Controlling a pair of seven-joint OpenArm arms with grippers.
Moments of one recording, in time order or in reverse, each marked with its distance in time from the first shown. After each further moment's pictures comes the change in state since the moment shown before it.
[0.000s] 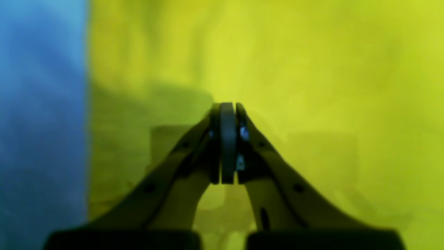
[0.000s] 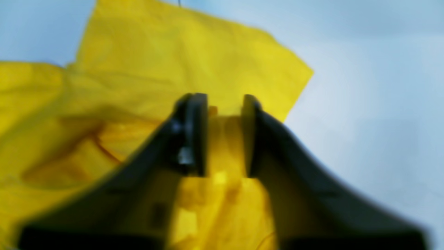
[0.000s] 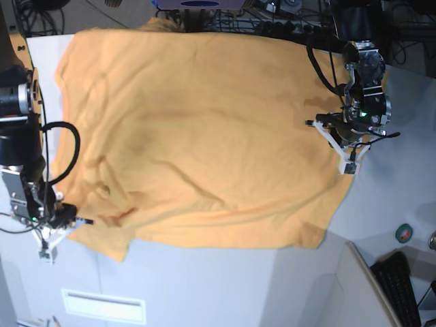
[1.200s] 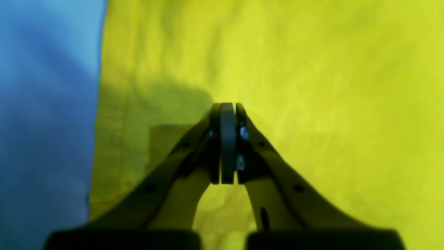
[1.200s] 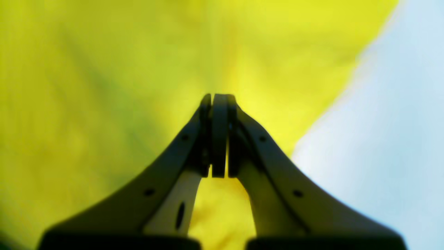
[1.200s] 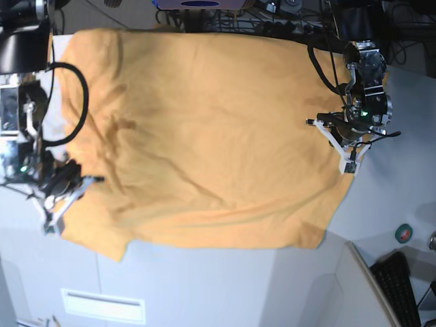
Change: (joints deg) left arm 0.1 0.0 -0.3 -0.2 0.0 0.0 0.0; right arm -25.9 -0.9 10.2 52.8 0.7 0.0 -29.4
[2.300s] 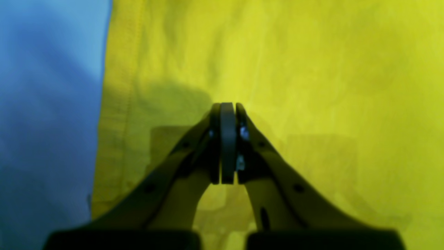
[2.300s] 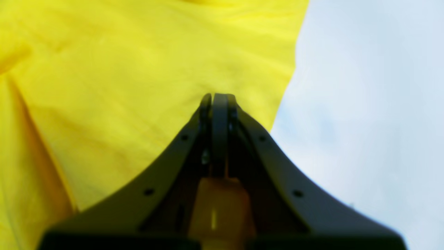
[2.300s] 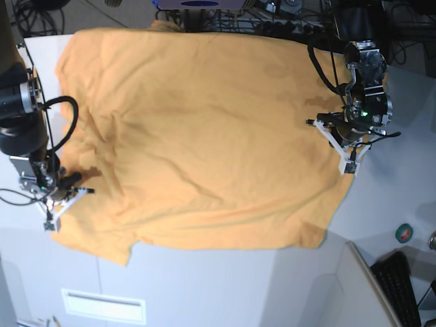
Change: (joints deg) left arm 0.1 0.0 0.0 0.2 0.0 0.0 -0.1; right arm 26.6 0.5 -18.8 -70.9 -0.1 2.3 48.9
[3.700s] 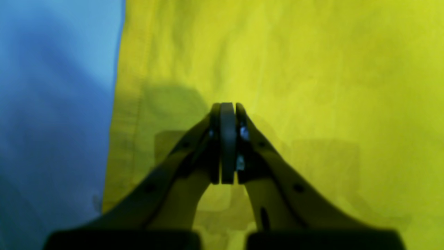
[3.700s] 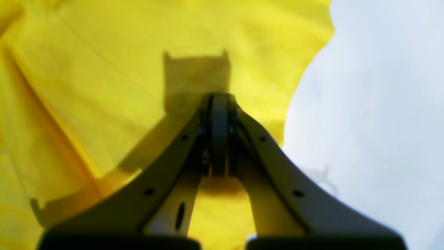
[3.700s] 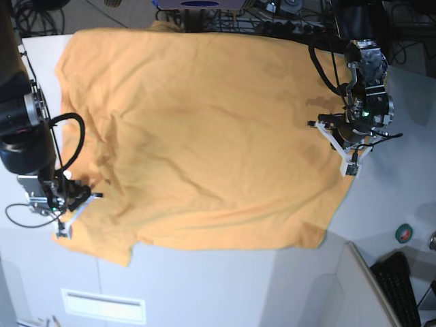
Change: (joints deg) left arm 0.3 0.0 -0.1 1.8 0.4 0.0 0.0; right arm 3.8 -2.2 -5.0 0.7 -0.2 -5.2 -17.7
